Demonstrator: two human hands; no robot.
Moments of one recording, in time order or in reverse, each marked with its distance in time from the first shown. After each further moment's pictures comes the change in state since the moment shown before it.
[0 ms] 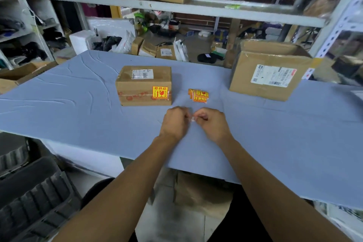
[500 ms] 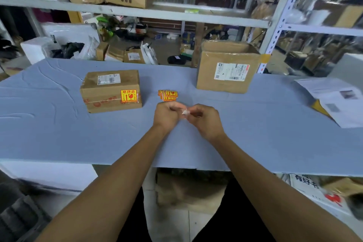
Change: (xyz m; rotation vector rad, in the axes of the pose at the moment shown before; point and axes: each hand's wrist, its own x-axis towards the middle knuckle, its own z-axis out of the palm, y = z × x) left_hand 0.000 0.056 0.018 -0.788 -0.121 -0.098; right_hand -0.039 0.003 -0.059 0.138 0.165 0.122
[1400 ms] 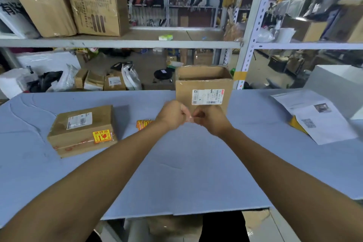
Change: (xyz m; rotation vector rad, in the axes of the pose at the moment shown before) left_hand 0.075 0.113 0.068 0.634 -0.325 0.130; right_hand 0.087 -0.017 -0.123 -0.323 -0.113 -0.037
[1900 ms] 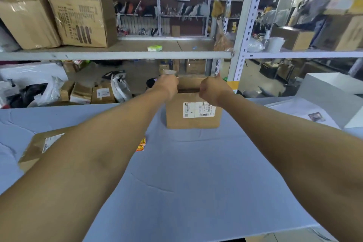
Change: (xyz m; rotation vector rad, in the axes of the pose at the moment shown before) left_hand 0.121 0.054 -0.045 0.528 0.098 0.005; right_hand 0.101 -0.016 -0.085 -0.574 0.044 0.093
